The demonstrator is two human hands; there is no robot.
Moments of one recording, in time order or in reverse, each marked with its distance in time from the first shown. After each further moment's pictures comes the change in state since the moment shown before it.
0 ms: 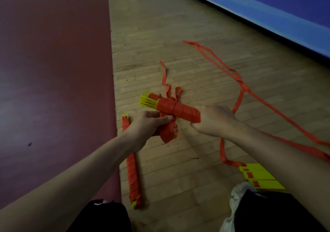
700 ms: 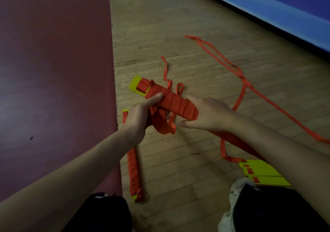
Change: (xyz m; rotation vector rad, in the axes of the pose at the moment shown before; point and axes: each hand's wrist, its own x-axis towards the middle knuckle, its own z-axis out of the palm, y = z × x) left_hand 0.008 0.001 -0.005 -0.163 0.212 0.037; right_hand 0.002 -0.007 -0.006 0.109 0.034 -0.206
